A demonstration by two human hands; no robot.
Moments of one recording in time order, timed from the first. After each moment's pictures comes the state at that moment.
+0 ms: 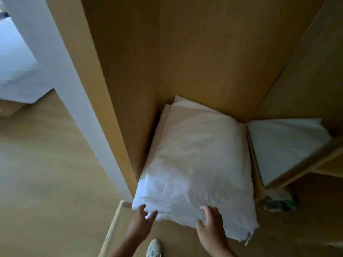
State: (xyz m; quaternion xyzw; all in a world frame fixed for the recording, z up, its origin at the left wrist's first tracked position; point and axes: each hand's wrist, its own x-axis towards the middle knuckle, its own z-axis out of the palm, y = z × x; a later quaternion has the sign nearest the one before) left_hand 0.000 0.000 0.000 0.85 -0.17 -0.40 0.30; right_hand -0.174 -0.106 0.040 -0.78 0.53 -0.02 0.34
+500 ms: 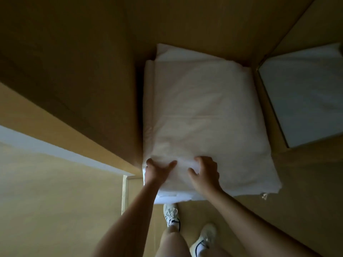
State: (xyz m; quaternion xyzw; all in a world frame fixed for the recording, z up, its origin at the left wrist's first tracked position) left_hand 0.103 -0.124 -0.037 0.86 -0.15 -0.44 0.22; right_hand -0.037 -0.165 0.015 -0.70 0.62 0.02 0.35
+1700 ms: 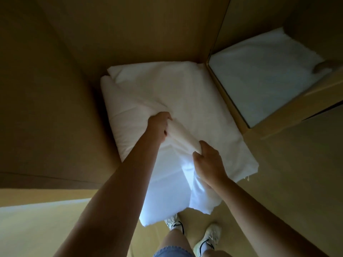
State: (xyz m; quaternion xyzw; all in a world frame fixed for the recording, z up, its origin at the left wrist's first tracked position) left_hand 0.069 -0.285 0.086 0.67 -0.07 -0.61 0.41; right_hand -0.073 -0.194 0.095 -0.63 0.68 -0.13 0.34
